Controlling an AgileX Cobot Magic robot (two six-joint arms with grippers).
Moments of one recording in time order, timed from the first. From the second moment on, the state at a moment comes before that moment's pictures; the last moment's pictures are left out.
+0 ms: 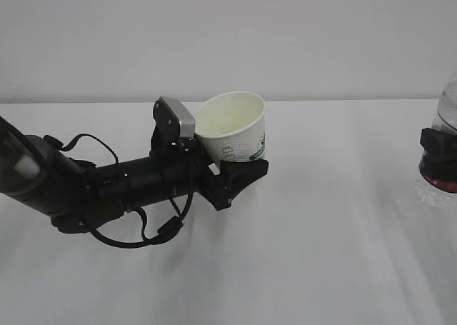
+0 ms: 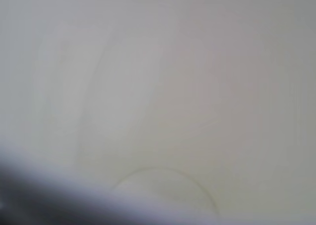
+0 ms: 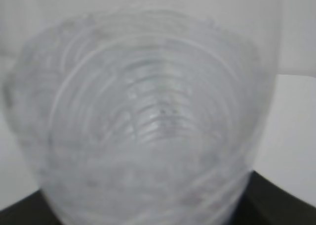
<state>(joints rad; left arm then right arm) -0.48 2.21 -0.96 0.68 -1.15 -0.39 0.05 1.43 -0.35 0.01 -0.67 -0.06</state>
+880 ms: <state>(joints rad) -0.66 2.21 -0.96 0.69 -1.08 -0.43 0.05 1.43 -0.35 0.01 -0.67 -0.06</state>
